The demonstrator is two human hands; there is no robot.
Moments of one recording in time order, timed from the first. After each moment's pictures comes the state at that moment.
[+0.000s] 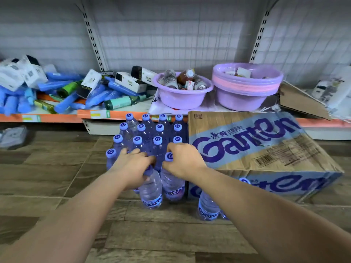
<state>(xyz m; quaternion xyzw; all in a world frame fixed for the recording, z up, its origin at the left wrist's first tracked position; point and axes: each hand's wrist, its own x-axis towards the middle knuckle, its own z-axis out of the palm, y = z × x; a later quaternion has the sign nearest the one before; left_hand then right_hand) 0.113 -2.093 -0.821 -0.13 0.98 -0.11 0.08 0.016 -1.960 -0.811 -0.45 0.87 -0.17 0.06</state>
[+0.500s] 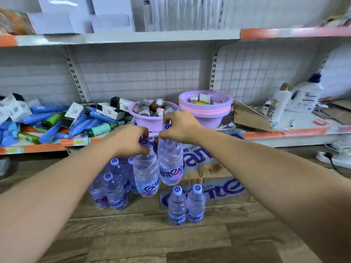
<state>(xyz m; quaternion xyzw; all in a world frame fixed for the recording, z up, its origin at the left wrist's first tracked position) 0.080 -2.005 -0.647 -0.11 0.99 0.01 -0.01 -0.016 -1.860 -0.636 -0.43 0.87 -0.24 -0.02</state>
